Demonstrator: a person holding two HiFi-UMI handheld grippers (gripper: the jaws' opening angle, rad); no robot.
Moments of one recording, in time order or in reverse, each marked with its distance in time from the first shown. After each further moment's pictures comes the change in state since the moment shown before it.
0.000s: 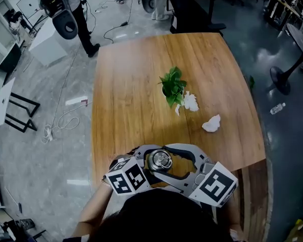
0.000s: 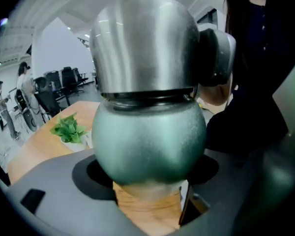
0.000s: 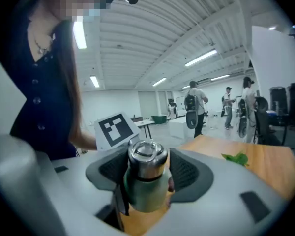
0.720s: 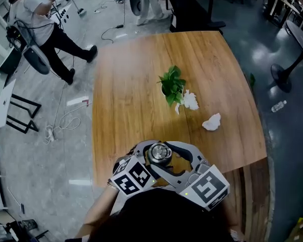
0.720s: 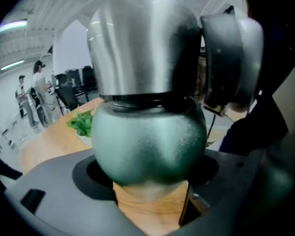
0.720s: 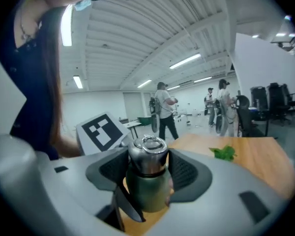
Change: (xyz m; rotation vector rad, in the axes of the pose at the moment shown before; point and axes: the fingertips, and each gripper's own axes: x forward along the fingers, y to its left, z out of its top) left arm 0.005 0.023 0.000 -0.110 0.000 0.176; right arm 0.003 -0.015 -0.011 0.088 -0.002 -0.167
